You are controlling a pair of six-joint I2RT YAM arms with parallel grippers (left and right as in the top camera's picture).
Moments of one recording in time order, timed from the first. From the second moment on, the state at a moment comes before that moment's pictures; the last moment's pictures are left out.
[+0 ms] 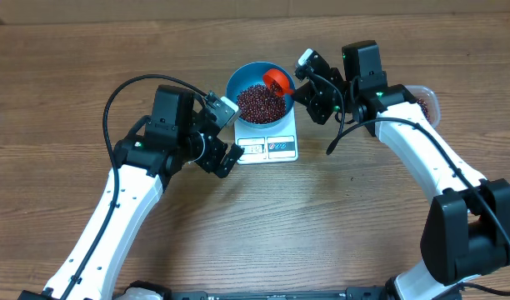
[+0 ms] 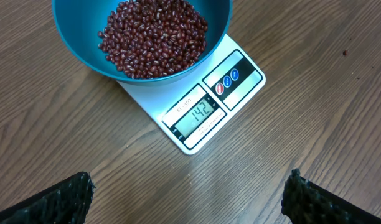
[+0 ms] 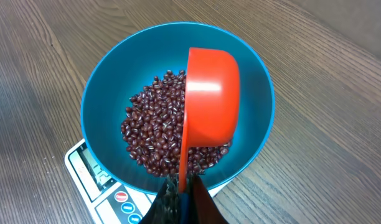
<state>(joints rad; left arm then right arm) -0.28 1.37 1.10 -0.70 0.31 0.32 0.25 1.77 1.33 -0.41 -0.53 -0.48</state>
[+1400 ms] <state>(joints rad) -0.28 1.37 1.10 -0.70 0.31 0.32 0.25 1.77 1.33 -0.36 -0.41 -0.61</state>
